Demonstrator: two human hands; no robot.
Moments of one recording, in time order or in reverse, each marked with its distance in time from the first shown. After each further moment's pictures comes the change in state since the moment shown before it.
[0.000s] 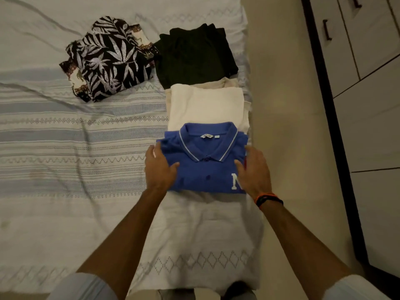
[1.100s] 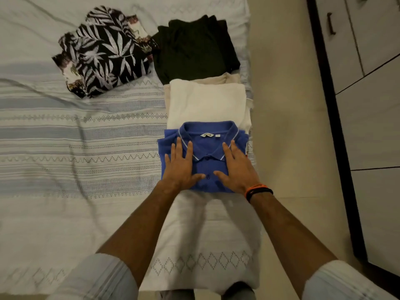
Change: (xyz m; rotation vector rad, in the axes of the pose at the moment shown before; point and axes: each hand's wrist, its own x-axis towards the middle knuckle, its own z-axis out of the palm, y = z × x) left_hand 0.004 0.029 0.030 0.367 -0.447 0.241; right_hand 0.015 -0.016 0.024 -0.326 -0.414 -0.223
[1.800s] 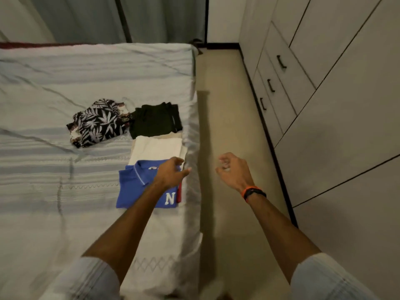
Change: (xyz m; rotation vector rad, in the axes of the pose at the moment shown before) left_hand -0.143 0.280 -0.072 -0.454 0.300 0.009; right_hand -0.211 0.136 -0.231 0.478 0.426 -0.022
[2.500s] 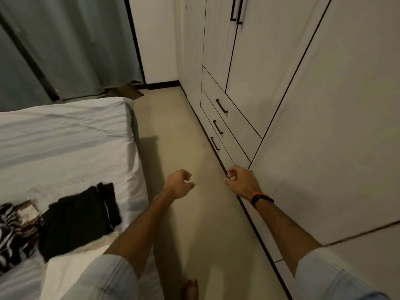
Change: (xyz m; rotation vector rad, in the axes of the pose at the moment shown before) left_hand 0.346 0.262 0.073 0.134 -0.199 0.264; right_hand 0.300 0.107 -0.218 -0.137 0.223 0.244
